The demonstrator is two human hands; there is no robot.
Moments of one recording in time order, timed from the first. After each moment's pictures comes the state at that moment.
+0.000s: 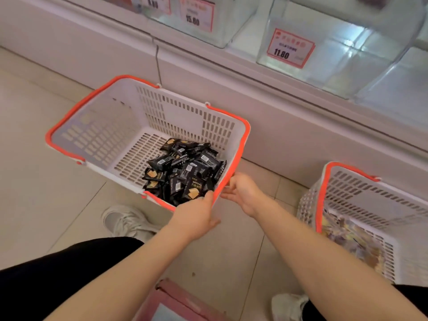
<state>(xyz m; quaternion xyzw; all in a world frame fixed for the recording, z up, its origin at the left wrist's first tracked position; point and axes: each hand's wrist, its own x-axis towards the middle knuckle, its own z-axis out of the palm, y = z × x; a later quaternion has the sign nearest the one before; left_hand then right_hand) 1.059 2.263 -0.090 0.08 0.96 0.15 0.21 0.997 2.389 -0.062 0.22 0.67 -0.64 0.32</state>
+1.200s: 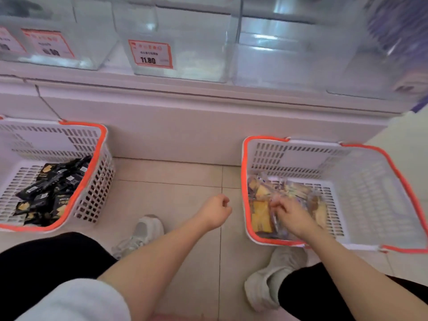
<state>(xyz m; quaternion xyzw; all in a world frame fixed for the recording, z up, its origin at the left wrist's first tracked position) 1.041 2.459 -0.100 0.08 0.86 0.35 0.35 1.114 2.665 -0.092 0.17 0.92 -0.30 0.16</state>
